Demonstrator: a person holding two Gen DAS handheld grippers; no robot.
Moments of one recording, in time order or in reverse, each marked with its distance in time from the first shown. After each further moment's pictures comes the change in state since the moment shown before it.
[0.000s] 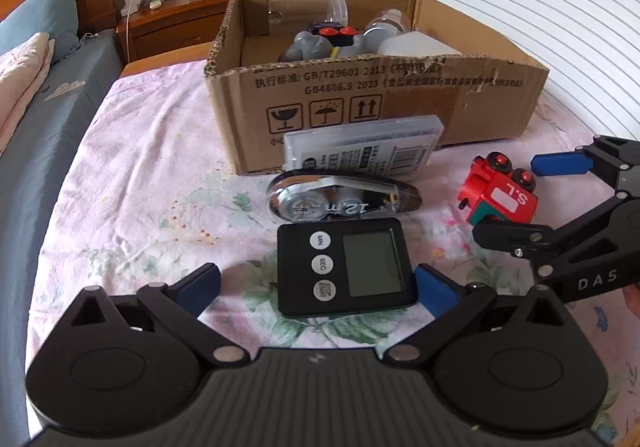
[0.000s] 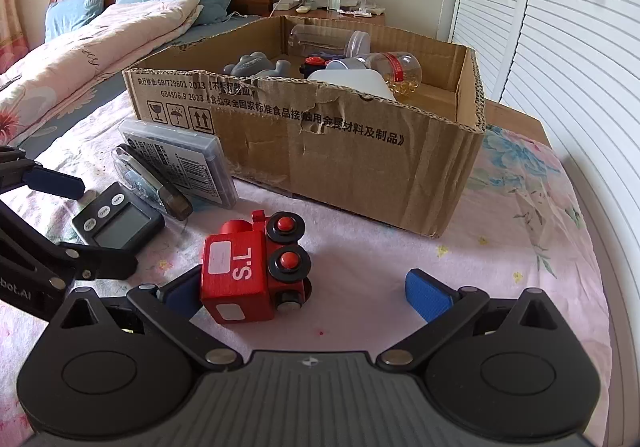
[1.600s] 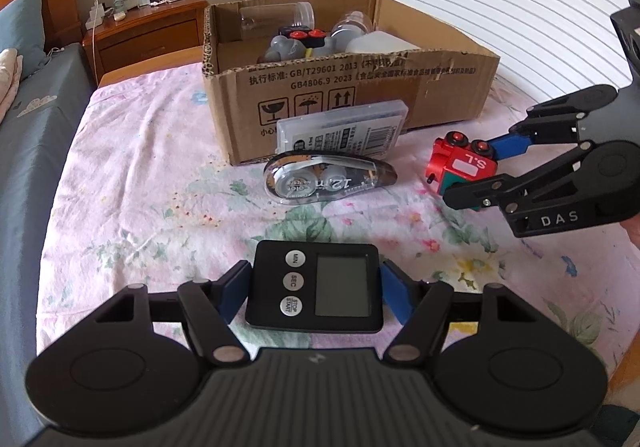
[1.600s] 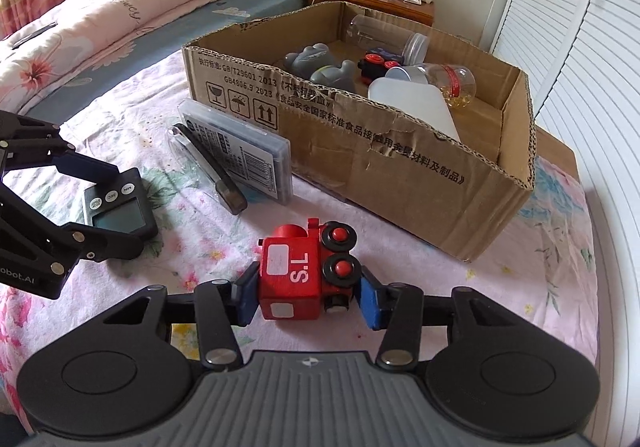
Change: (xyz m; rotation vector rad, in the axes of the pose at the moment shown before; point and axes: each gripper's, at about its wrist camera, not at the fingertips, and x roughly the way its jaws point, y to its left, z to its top) left arm -0.023 0.014 -0.010 0.088 -0.001 -0.125; right arm -0.011 0.026 0.020 -0.148 0.111 0.054
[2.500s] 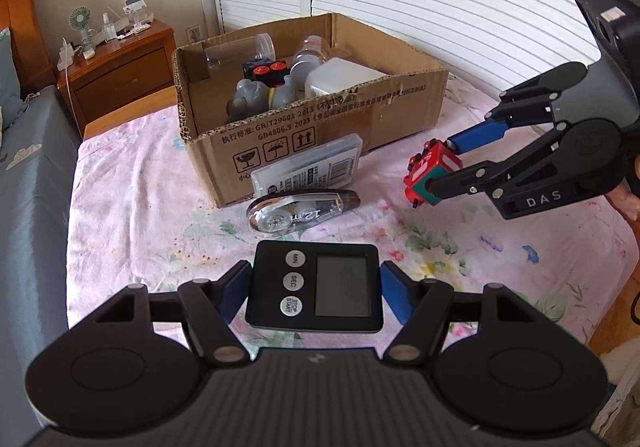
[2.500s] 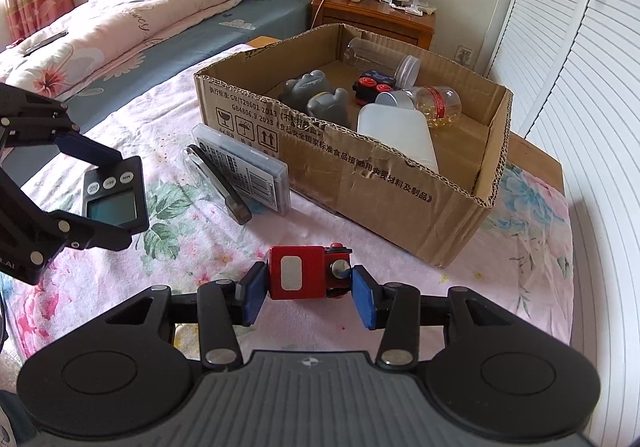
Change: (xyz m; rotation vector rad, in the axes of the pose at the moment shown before) left arm -0.033 -0.012 0.021 0.136 -0.008 -0.028; right arm -0.033 -0.006 0.005 -0.009 -0.017 0.013
